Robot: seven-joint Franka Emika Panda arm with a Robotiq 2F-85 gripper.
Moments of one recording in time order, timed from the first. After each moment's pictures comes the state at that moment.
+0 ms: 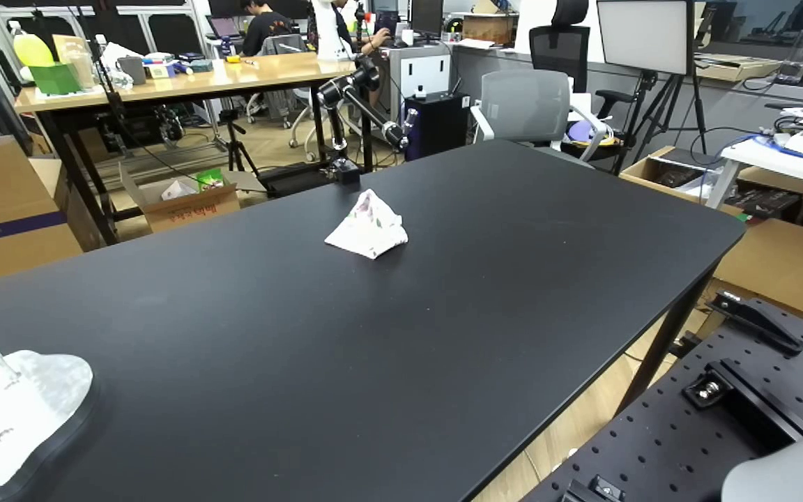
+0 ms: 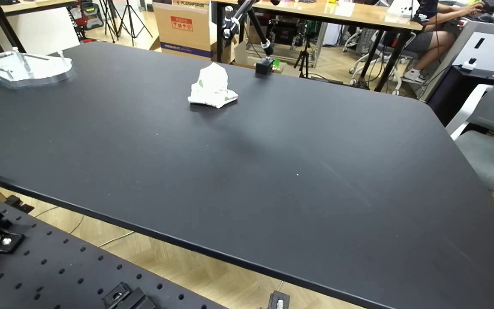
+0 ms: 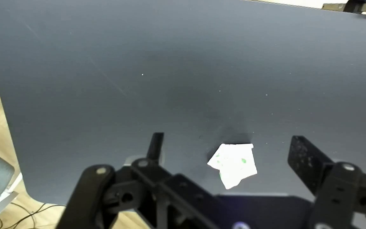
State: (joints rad) arm -0.07 -0.86 -0.25 -2.51 -0.16 1.82 -0.41
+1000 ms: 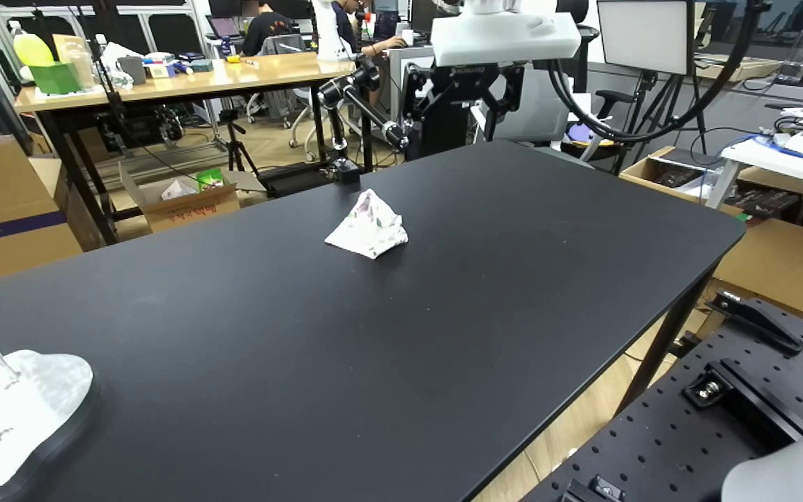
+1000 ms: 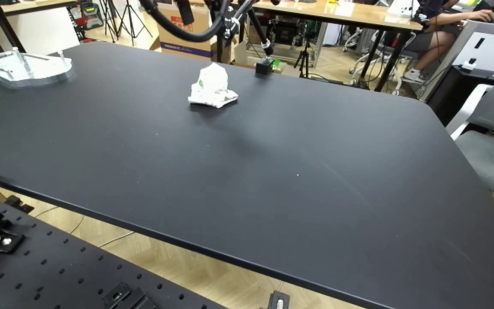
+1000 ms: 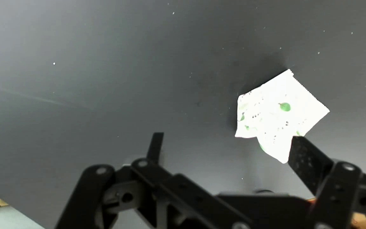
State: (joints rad) arm -0.36 -0.17 0.36 -2.60 -0.16 2.68 0.55
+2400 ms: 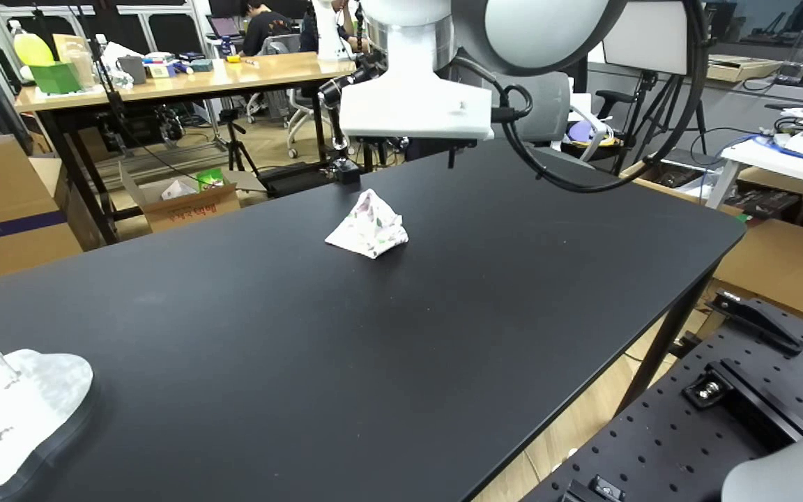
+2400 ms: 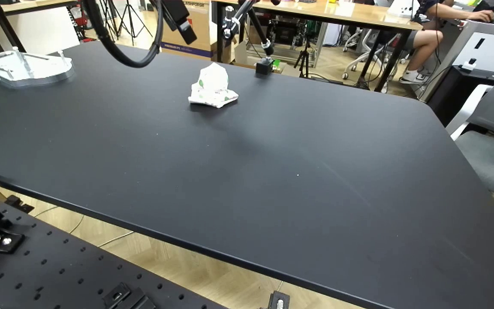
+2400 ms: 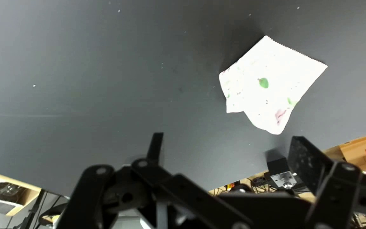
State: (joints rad) arm -0.63 -0.11 0.76 -2.60 -0.84 2.78 1.56
